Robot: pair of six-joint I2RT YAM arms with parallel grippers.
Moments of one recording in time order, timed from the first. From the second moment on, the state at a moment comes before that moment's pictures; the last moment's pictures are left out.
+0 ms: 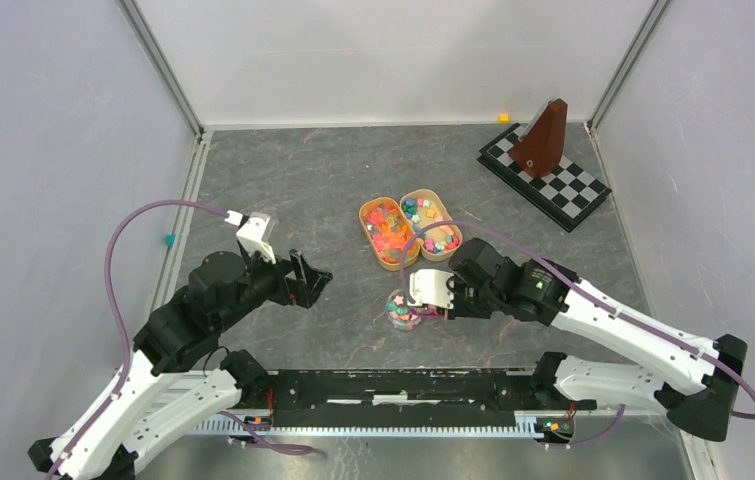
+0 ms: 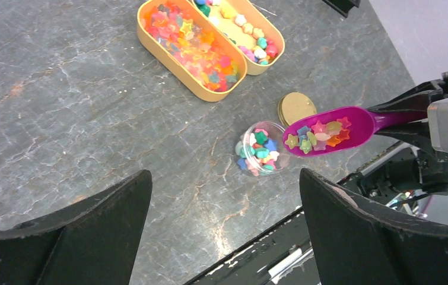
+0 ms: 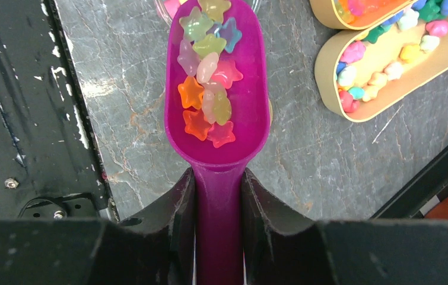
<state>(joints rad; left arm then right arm) -0.73 0.55 0.88 -0.71 -0.10 -0.45 0.98 1.02 0.97 -0.95 -0.02 -0.60</state>
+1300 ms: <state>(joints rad) -0.73 0.51 0.76 -0.73 -0.16 -0.39 1.06 1.21 1.15 -1.05 0.32 -0.51</state>
